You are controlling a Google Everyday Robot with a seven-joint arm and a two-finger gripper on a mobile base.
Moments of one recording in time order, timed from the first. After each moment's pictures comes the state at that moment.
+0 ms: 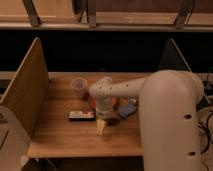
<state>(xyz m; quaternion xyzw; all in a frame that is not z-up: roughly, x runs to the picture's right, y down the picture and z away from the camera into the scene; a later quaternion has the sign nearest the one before) 0.006 0.207 0.824 -0.43 0.13 0.18 0.87</state>
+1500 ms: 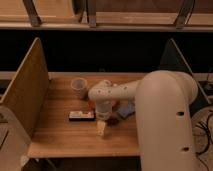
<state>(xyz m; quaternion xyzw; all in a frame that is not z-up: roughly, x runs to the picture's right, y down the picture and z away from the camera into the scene) 0.000 0.223 0.846 -0.43 0.11 0.14 0.88</state>
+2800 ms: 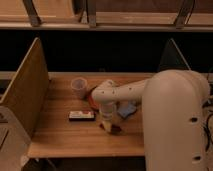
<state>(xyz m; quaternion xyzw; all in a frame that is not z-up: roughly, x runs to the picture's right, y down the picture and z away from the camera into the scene) 0.042 0.202 0.822 -0.38 0.17 0.21 0.88</state>
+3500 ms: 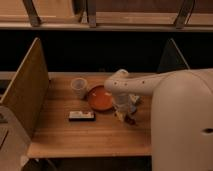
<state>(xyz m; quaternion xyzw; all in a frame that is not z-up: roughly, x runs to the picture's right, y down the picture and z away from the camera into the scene) 0.120 0.156 0.818 -0.34 0.25 0.32 0.85</state>
